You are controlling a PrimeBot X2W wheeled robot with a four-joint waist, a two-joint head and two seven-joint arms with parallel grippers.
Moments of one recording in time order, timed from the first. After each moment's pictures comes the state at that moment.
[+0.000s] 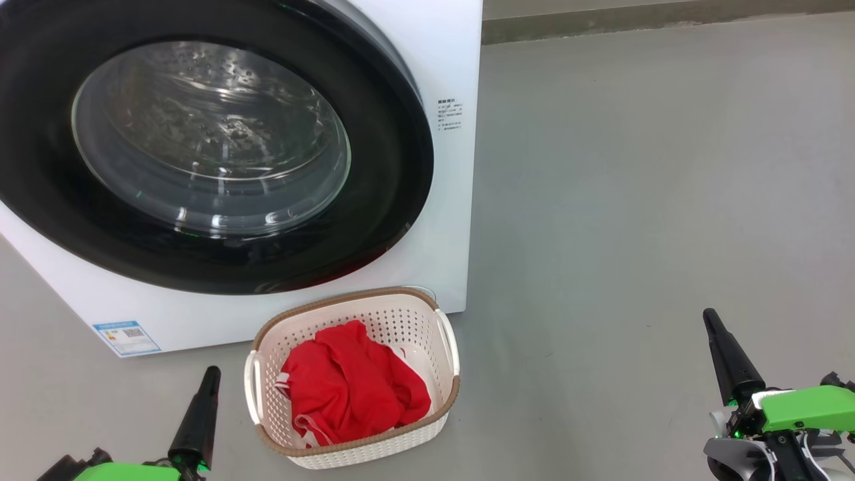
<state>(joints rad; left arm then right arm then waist) -0.07 0.04 0.08 0.27 -1.60 -0.13 0.11 -0.07 -0.05 -0.12 0.27 1.62 0.13 0.10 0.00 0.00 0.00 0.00</state>
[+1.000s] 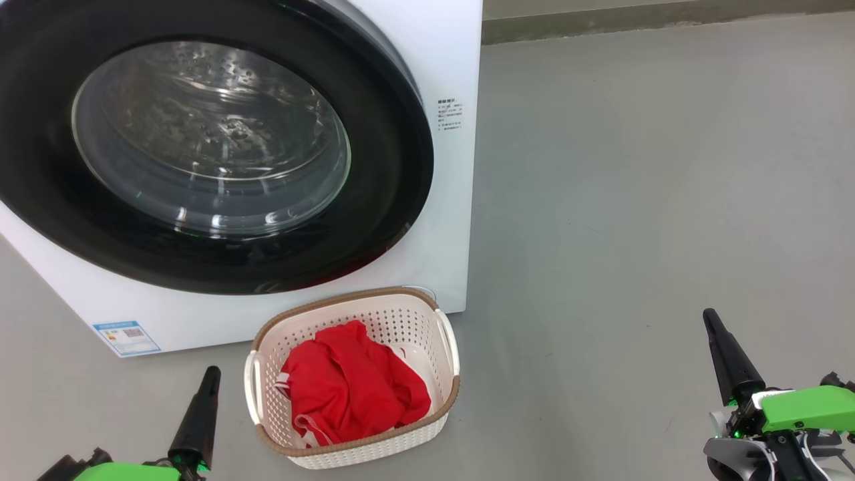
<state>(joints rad) -0.07 0.04 0.08 0.27 -1.60 -0.13 0.11 -0.07 -0.05 -0.12 0.27 1.61 0.13 0.10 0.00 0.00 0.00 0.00</state>
